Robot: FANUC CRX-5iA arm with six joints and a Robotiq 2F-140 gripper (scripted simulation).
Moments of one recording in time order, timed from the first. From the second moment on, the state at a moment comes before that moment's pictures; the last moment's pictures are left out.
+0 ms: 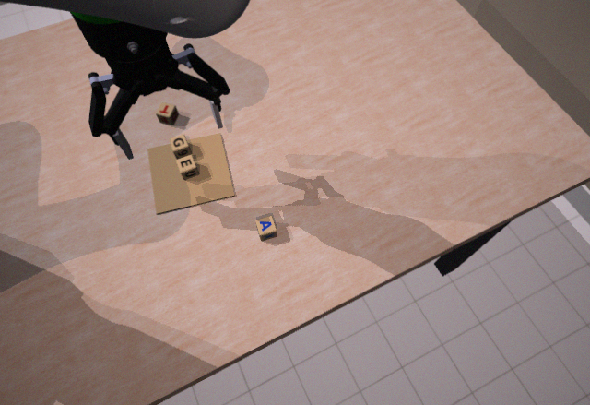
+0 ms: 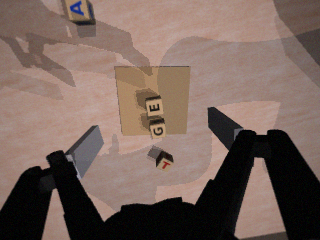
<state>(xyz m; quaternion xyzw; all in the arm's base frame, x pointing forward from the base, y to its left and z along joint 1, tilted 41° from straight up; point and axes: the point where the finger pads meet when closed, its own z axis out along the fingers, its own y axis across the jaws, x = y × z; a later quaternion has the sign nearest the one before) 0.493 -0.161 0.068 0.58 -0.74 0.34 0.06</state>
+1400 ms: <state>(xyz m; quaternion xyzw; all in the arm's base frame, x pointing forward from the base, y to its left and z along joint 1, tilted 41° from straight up) 0.511 -0.129 0.046 0.28 -0.90 0.33 -0.06</state>
